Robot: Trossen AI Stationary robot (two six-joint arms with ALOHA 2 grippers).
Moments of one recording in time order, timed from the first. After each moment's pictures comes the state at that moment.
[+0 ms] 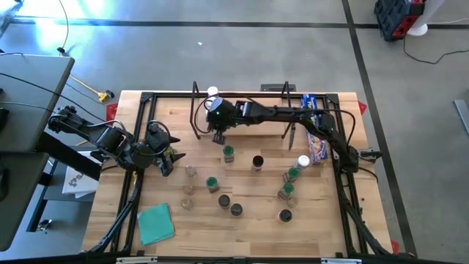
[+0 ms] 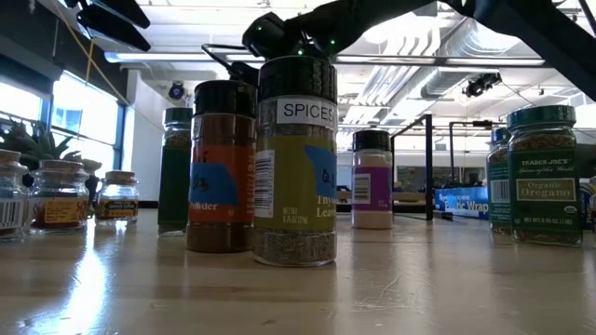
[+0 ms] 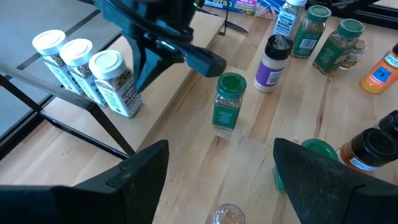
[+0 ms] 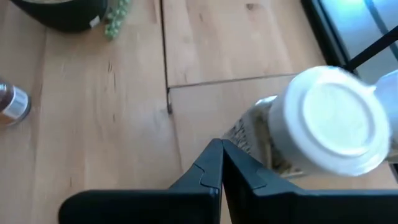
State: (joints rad) left arm -0.45 0.83 0.89 -0.87 -0.69 -0.61; right arm -0.23 2.25 1.93 -0.51 0.05 -0.15
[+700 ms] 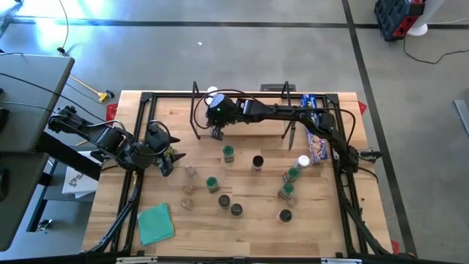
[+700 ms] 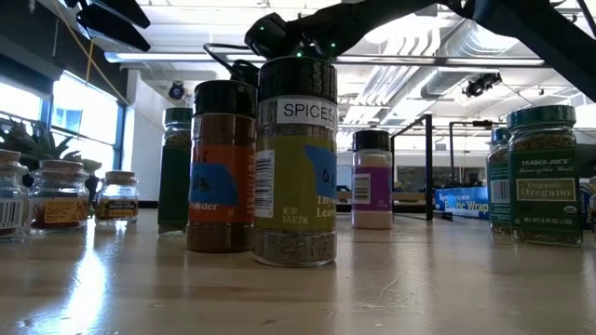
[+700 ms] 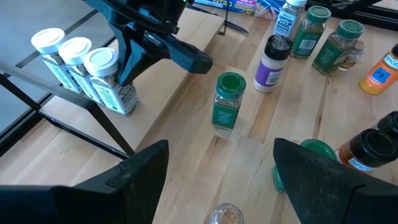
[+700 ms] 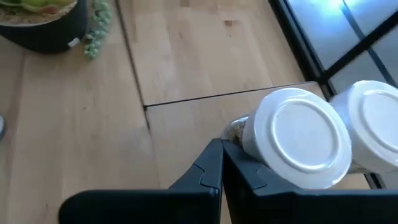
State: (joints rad) left arm -0.45 0.83 0.89 -0.87 -0.69 -0.62; right arm -0.26 2.25 1.93 -0.45 0.09 -0.15
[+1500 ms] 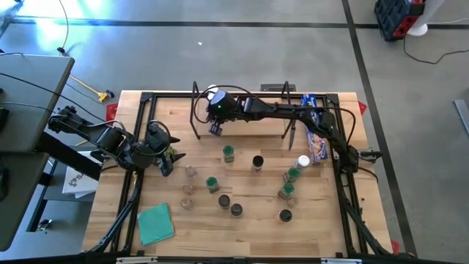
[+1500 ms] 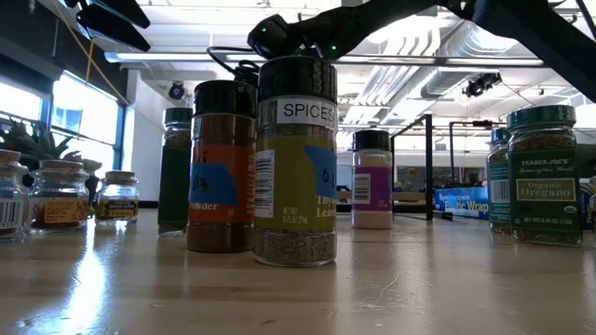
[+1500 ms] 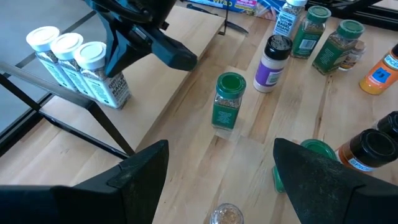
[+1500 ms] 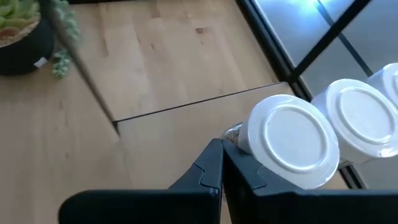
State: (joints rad) left arm -0.45 0.83 0.89 -0.87 -0.69 -0.62; right arm -0.28 2.25 1.93 -0.42 0.14 -0.10
